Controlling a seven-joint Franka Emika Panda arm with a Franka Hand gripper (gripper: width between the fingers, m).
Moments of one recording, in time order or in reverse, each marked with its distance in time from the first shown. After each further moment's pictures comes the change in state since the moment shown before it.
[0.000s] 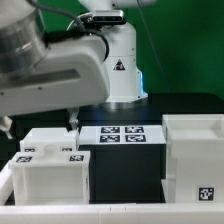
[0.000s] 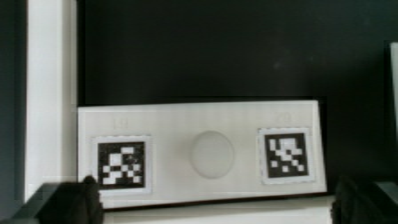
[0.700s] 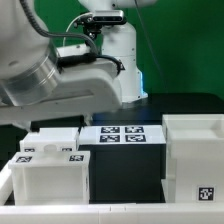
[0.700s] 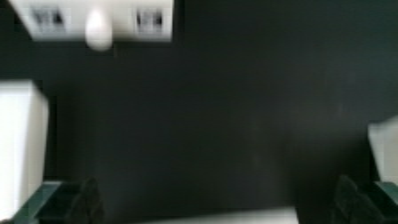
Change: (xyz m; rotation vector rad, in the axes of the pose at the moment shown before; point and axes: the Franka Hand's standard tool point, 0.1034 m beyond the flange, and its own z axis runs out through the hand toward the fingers) arm -0.015 -0.002 0.022 0.041 -0.299 0.050
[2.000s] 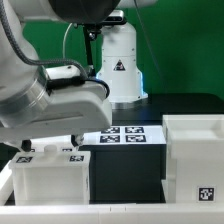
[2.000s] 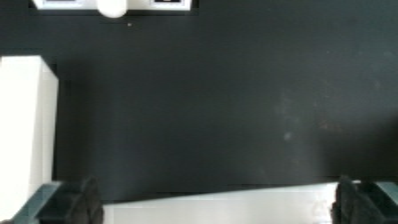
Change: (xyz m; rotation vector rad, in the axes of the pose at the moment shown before) arm 0.002 0.003 0.013 -0.002 0.074 -0.012
